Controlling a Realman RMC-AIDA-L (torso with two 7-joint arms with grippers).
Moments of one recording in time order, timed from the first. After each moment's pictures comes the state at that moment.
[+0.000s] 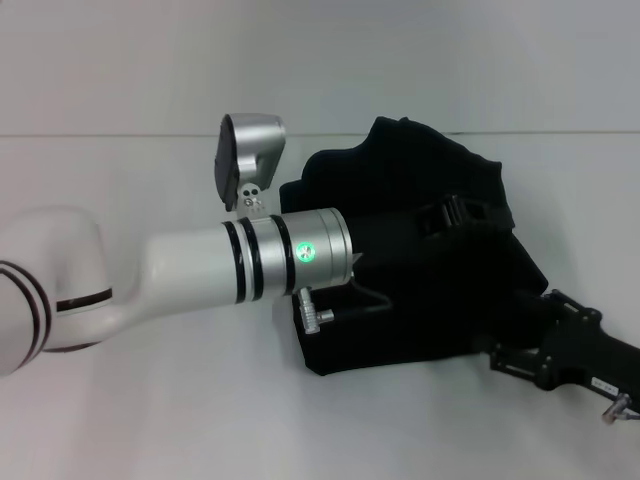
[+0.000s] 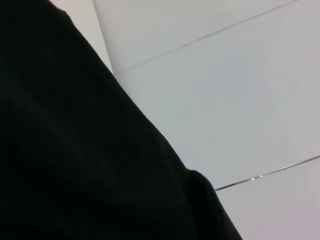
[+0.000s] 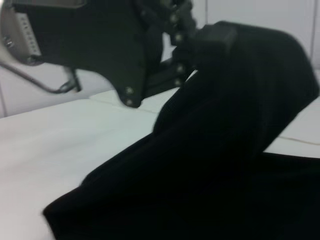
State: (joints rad) left arm -1.00 -2.18 0.40 0.06 2.00 1.17 -2.02; right arm 0.41 2.09 -0.55 -0.27 -1.81 -1.24 0.79
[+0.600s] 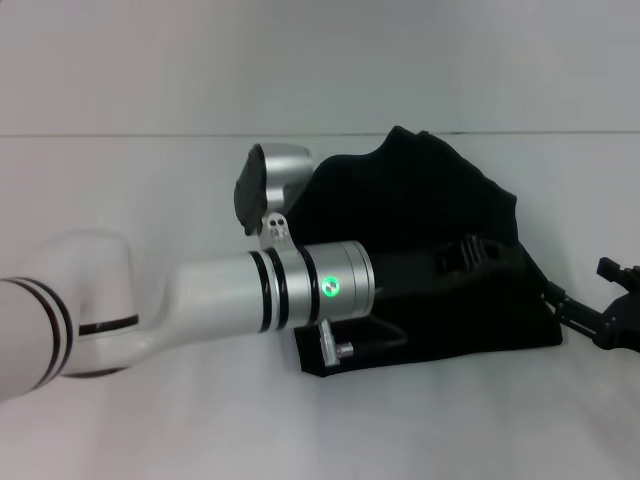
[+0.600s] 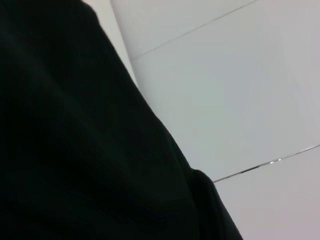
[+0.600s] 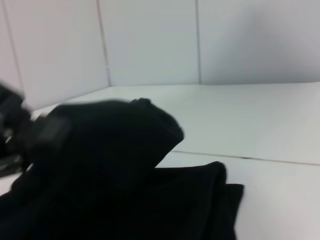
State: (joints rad) left arm -1.02 -2.18 0.40 -0.06 2.00 1.07 -1.90; right arm 0.40 2.09 -0.30 -0.27 -1.81 -1.19 0.79
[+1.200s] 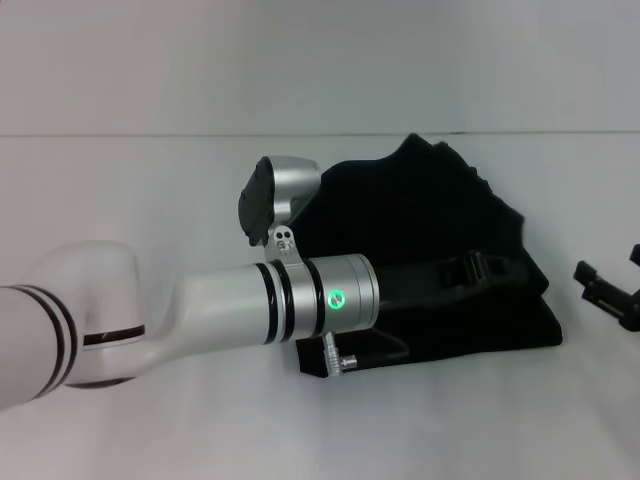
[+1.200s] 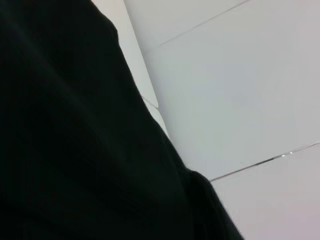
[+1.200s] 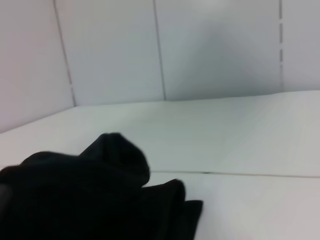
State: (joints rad) left arm -1.02 -2.18 0.38 -0.10 2.01 1.03 -1.86; right arm 0.40 2.09 -0.18 -0.27 -1.81 -1.19 0.79
